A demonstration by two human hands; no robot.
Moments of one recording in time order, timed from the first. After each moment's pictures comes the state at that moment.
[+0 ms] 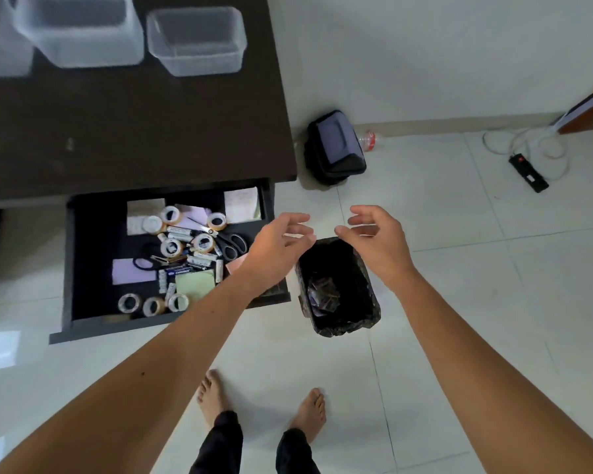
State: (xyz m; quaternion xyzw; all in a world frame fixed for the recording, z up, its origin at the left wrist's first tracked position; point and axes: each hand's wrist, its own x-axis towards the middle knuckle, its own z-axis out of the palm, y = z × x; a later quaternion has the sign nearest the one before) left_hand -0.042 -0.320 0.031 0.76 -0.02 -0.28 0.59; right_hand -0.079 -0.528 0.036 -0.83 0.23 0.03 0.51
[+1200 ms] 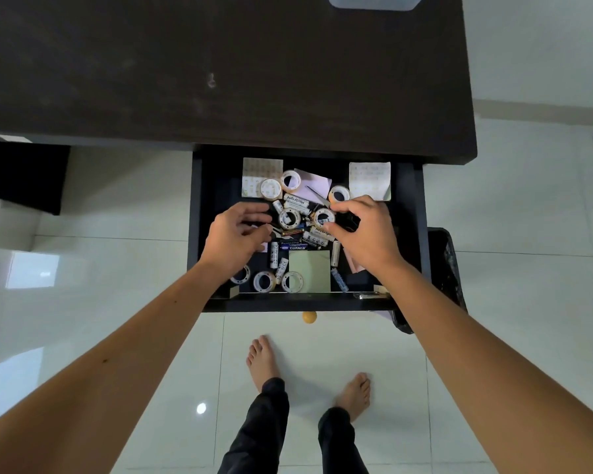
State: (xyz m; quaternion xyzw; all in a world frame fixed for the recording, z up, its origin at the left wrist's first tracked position) left_hand -0.016 -0.048 -0.052 0.78 0.14 -0.20 0.58; right_hand -0.011 -0.304 -0.068 -0.92 0.06 0.09 0.37
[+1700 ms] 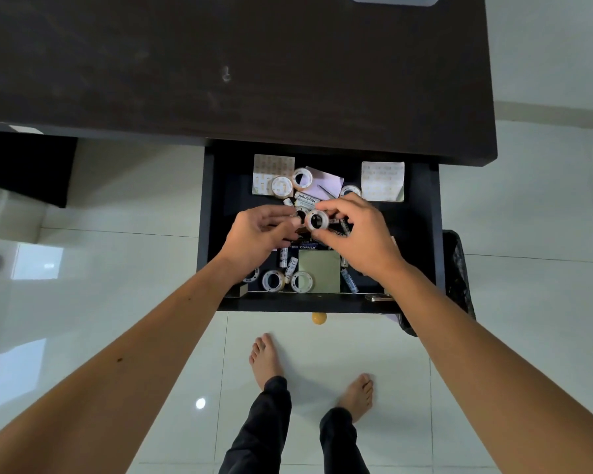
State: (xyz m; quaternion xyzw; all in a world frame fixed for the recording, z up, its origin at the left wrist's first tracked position) left_hand -0.014 -0.061 -0.052 0.71 0.14 -0.24 0.65; right_hand -0.010 -0.278 -0.053 -0.90 -0.05 0.10 0.41
